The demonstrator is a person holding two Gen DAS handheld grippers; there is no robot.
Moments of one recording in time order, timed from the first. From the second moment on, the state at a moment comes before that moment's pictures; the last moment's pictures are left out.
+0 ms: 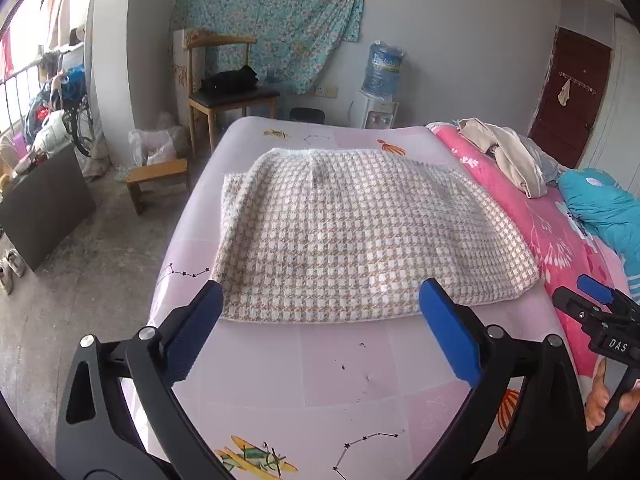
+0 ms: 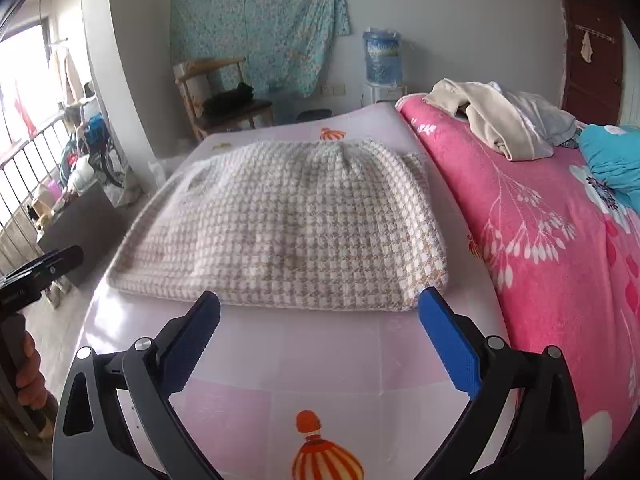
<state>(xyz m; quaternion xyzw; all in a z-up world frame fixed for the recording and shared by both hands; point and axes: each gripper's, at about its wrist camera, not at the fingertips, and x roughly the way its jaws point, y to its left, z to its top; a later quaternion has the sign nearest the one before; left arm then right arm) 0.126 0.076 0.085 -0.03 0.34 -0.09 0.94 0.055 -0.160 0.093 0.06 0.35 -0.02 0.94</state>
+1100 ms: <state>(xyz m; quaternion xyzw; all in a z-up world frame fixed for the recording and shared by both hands) 0.147 0.021 0.050 0.03 0.44 0.01 0.90 0.070 -0.135 0.082 0.02 0.40 -0.07 0.92</state>
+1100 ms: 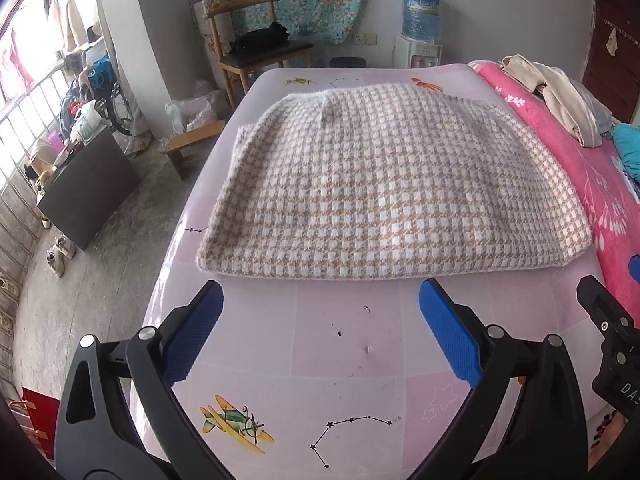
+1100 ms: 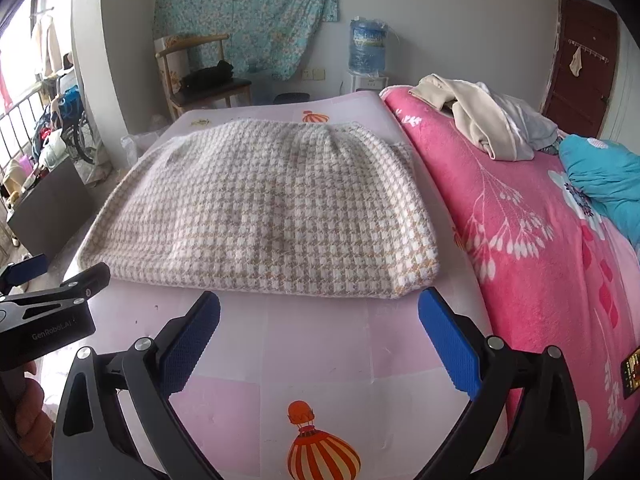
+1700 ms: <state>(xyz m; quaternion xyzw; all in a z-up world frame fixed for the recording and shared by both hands) 0.148 0.015 0.044 0.02 0.45 -0.03 0.89 0.072 -0.127 0.077 0.02 0.42 -0.07 0.91</state>
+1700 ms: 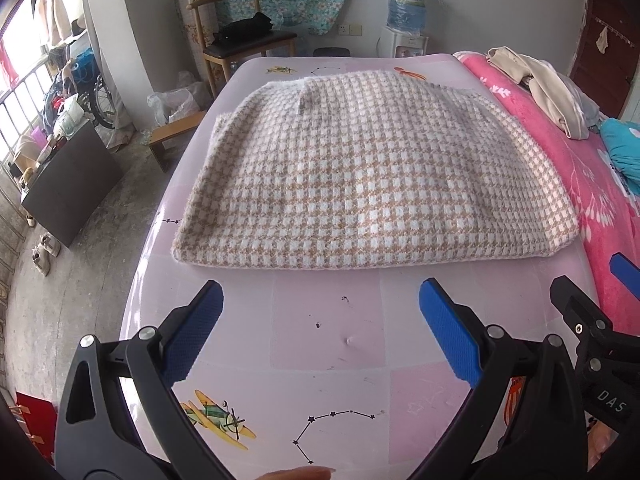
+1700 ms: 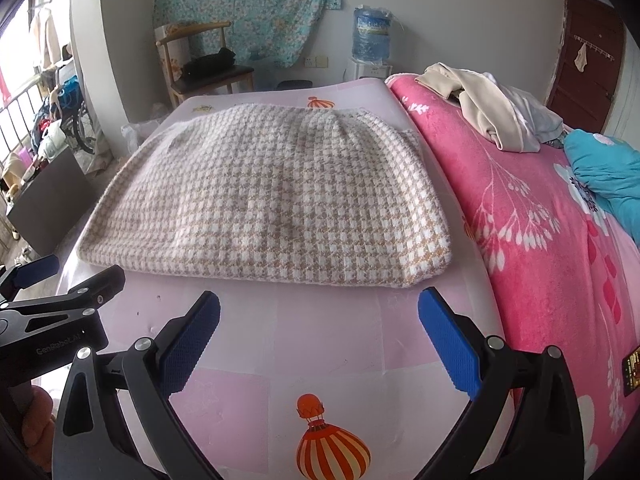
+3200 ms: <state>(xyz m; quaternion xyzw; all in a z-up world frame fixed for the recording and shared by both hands) 0.149 0.011 0.043 0.02 0.46 -0.04 0.89 0.075 -0.129 0.079 0.00 0.42 -0.08 0.90</state>
